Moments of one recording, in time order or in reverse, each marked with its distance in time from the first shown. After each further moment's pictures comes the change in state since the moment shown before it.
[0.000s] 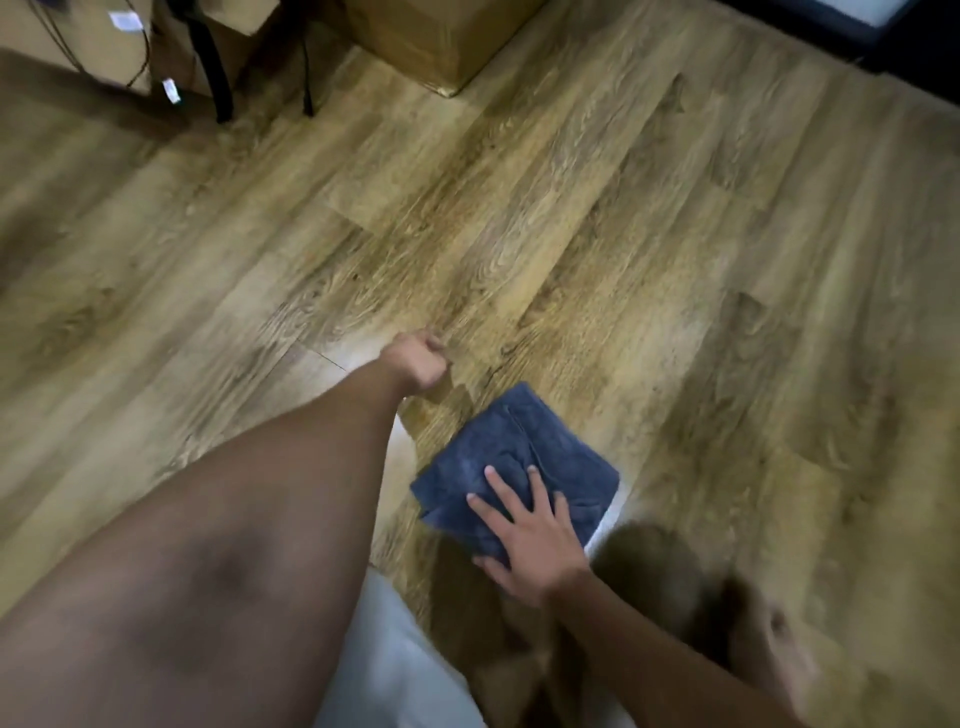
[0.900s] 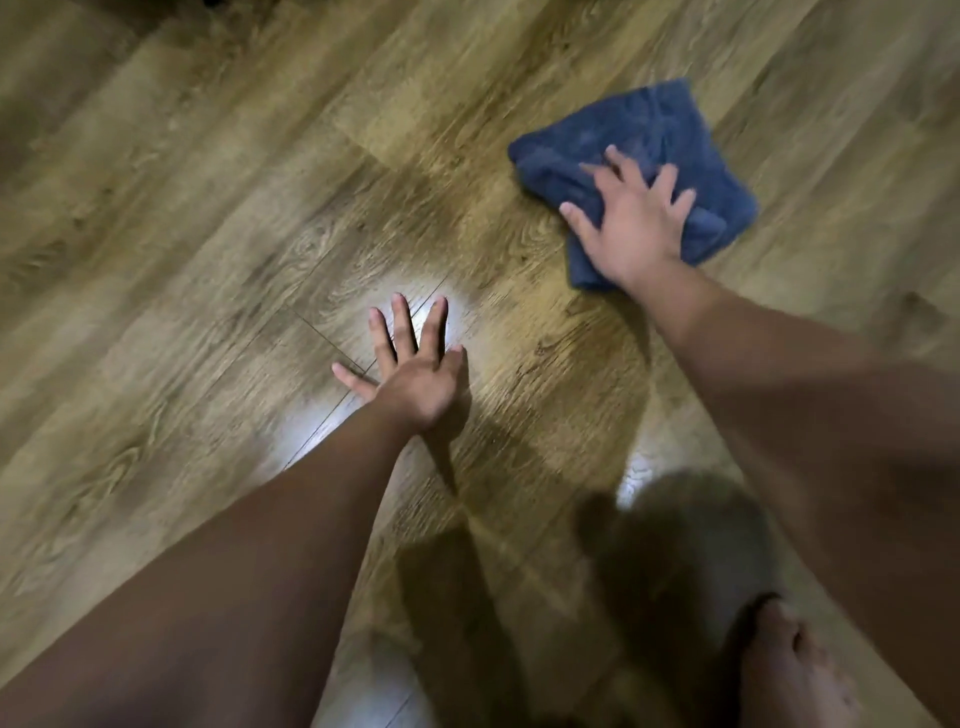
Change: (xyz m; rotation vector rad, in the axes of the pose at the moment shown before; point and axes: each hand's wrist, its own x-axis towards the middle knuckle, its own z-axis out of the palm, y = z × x) left_hand 0.043 -0.048 0.066 0.163 0.168 -0.105; right_hand 0.263 0.144 -0.211 0.047 0.569 0.219
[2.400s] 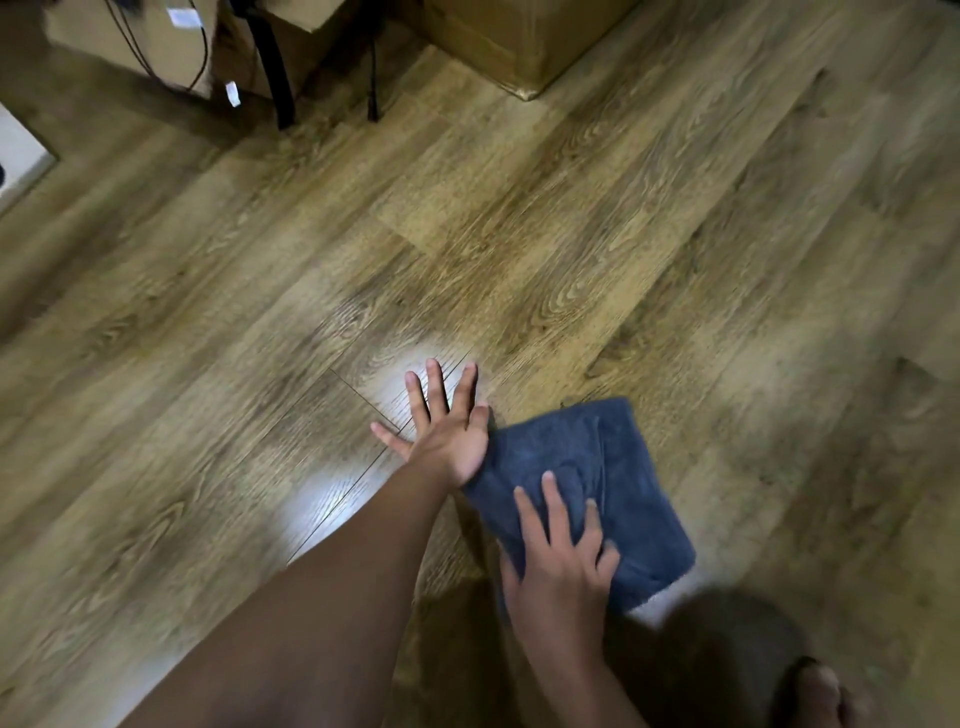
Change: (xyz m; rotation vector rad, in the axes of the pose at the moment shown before) left_hand -0.003 0.004 -0.008 -0.009 -0.071 0.010; right_hand -0.296 -0.098 0.071 -0.015 -0.096 0.043
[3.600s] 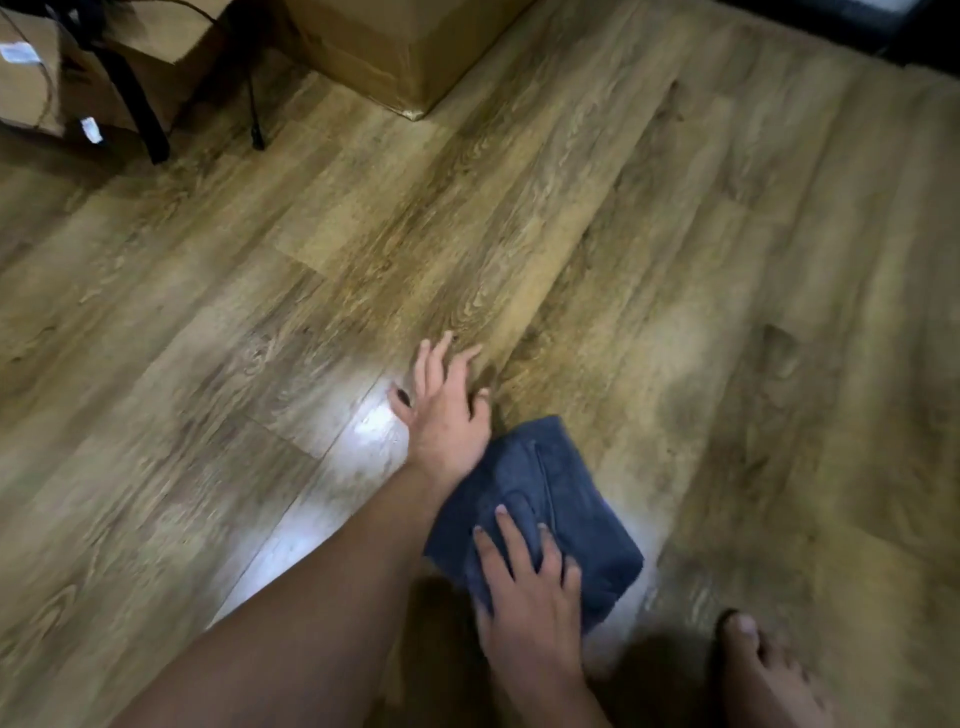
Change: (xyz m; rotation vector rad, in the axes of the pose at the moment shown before) left_hand -0.010 0.087 0.015 -0.183 0.311 0.426; right_hand -0.021 0.034 -0.008 -0.026 0.060 -0.035
